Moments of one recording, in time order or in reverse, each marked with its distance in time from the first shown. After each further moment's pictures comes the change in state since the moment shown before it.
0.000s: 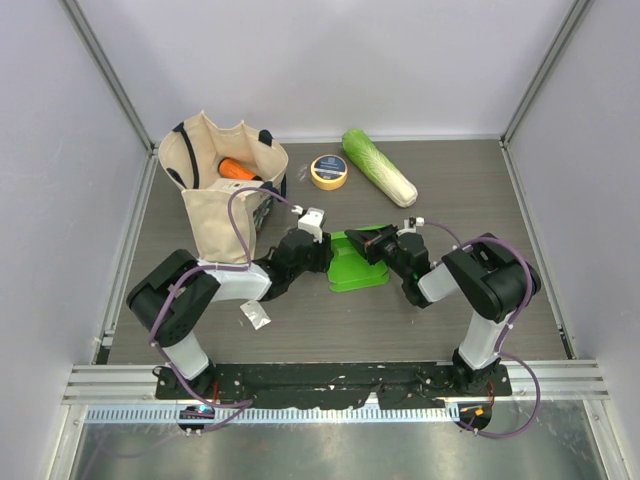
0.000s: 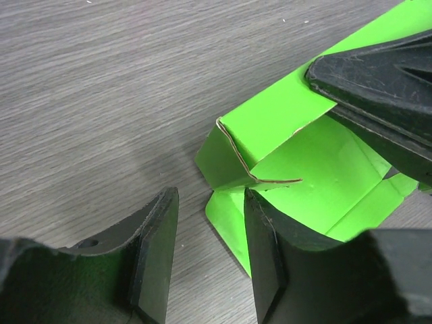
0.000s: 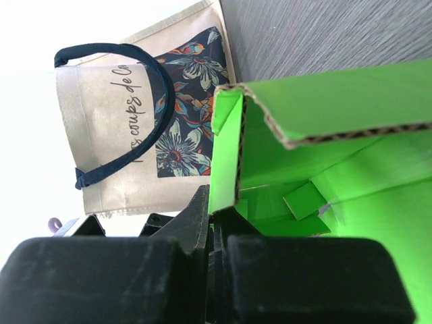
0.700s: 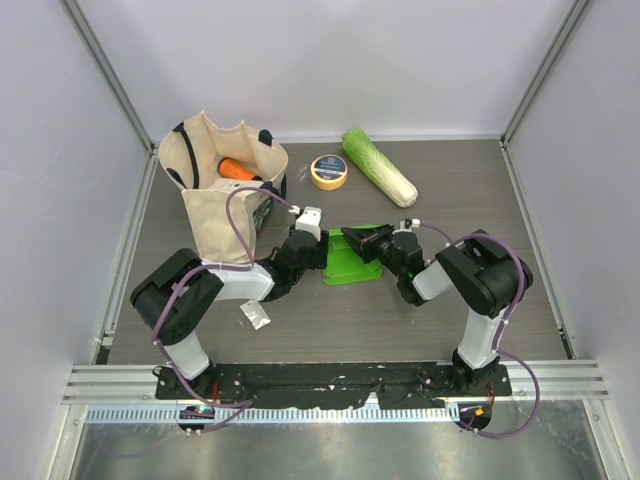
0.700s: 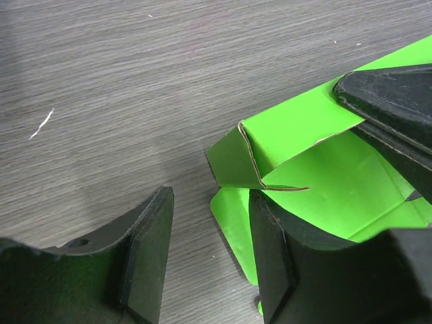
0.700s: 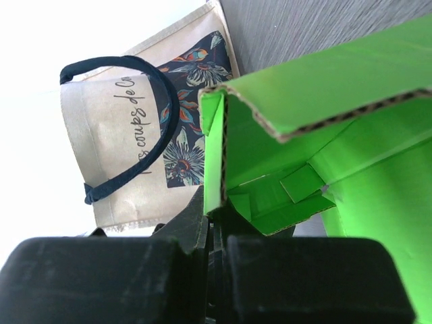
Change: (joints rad) left arm -0.013 0.020 0.014 0.000 -0.169 0.009; right arm 0.029 0.046 0.029 0.020 0.041 0.087
